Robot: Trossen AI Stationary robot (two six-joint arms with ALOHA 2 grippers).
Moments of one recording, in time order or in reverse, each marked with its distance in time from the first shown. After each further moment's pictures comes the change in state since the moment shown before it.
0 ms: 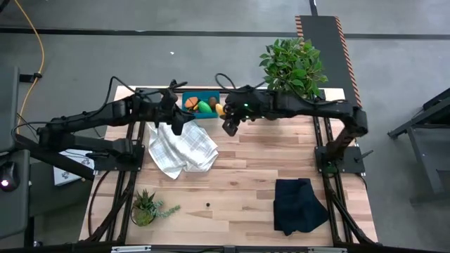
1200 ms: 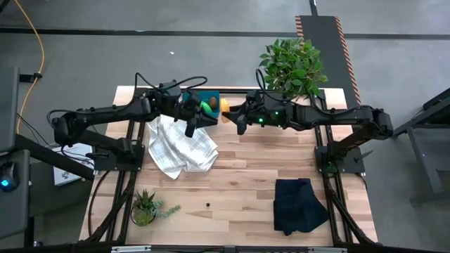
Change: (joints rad) left arm 0.062 0.285 0.000 0.480 0.453 0.147; right arm 0.036 -0.277 -0.483 0.708 -0.001 0.274
